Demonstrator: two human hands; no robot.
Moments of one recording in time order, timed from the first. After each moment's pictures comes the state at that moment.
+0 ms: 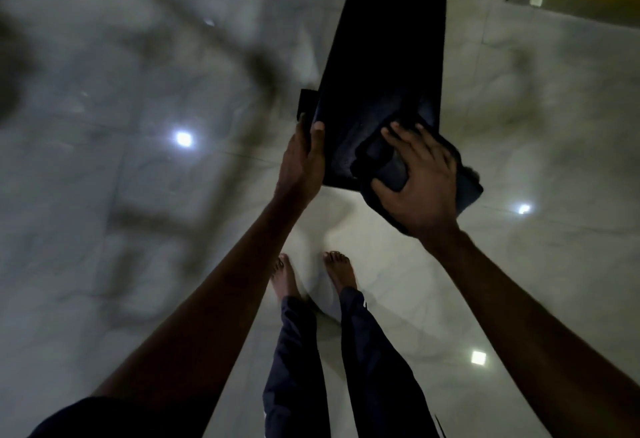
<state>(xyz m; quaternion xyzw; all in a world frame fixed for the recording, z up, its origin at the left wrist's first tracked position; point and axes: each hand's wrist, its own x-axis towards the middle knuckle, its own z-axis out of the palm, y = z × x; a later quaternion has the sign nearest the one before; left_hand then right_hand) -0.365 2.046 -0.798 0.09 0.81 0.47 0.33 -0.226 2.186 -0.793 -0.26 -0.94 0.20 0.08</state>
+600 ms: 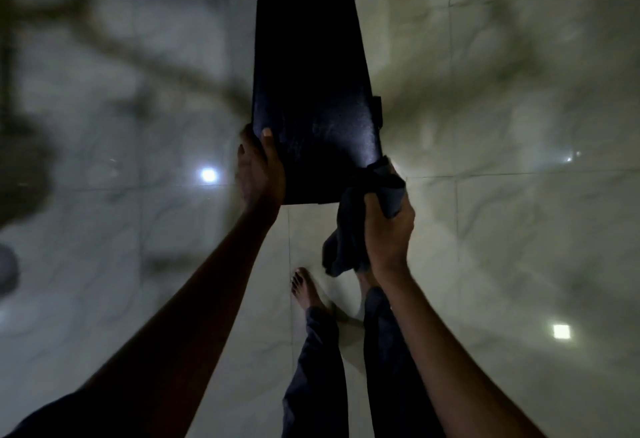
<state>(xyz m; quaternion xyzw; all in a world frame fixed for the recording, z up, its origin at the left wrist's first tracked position) -0.367 2.081 -0.813 0.10 0.92 0.32 0.19 -0.184 2.141 -0.803 -0.58 -0.50 0.61 0.21</state>
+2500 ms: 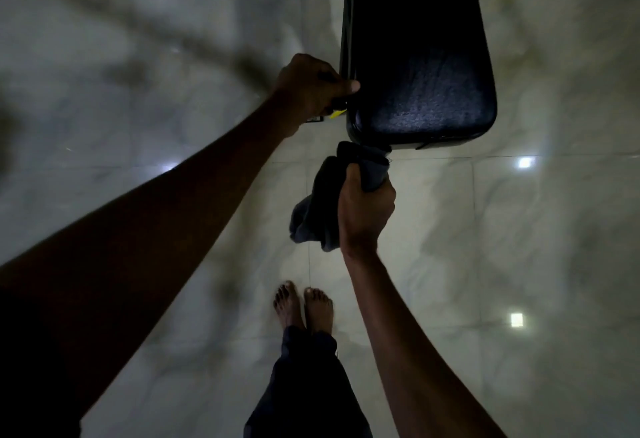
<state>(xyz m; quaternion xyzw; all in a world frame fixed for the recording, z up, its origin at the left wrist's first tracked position) -0.480 2.022 -0.809 0.24 0.76 0.40 0.45 -0.304 1.969 -0.817 -0.68 -0.47 0.49 0.27</state>
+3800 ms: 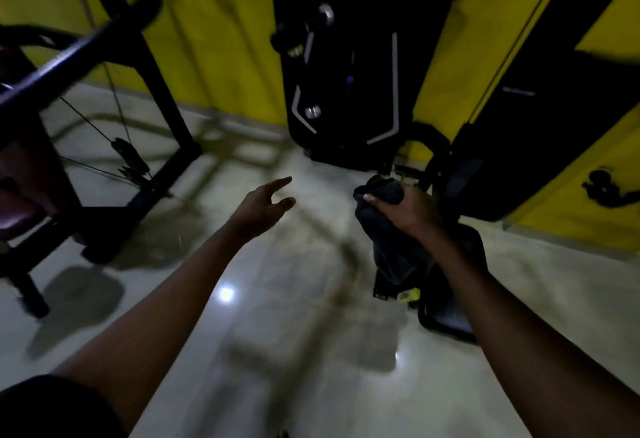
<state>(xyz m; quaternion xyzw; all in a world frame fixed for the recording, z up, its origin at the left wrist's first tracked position) -0.628 1.710 -0.404 0.23 0.88 0.37 0.19 -0.490 1.965 -0.396 -0.29 -0.87 0.39 0.07</state>
